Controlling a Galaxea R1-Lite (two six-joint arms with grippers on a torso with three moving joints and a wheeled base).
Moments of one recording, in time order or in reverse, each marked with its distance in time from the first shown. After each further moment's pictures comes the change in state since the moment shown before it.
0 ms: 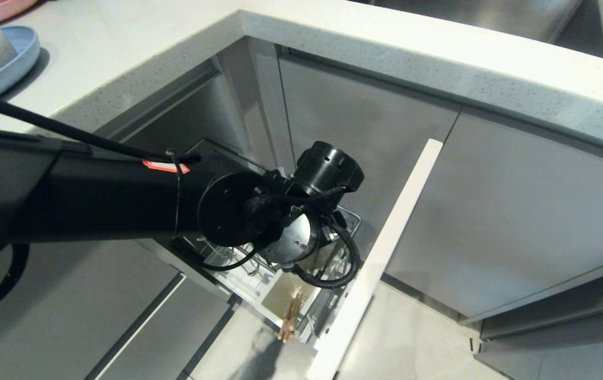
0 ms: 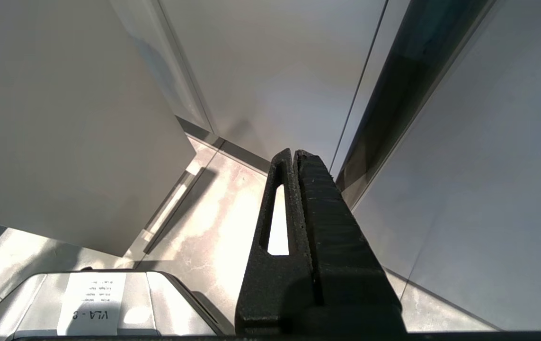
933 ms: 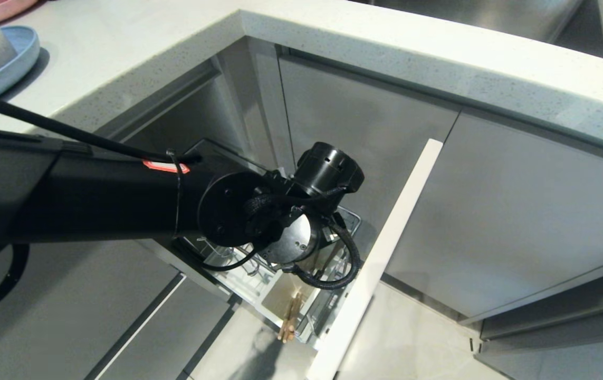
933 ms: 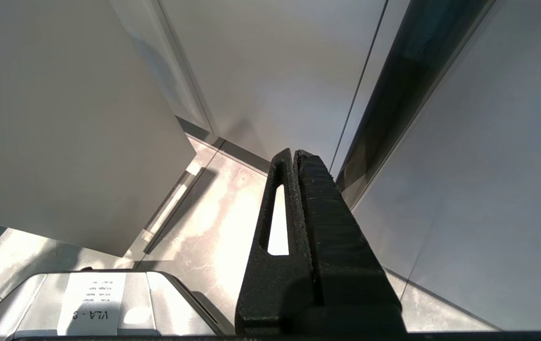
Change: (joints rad) left arm -0.001 0.000 0.000 0.008 0.005 0.006; right arm 0.000 0.000 0.000 0.000 0.000 0.000
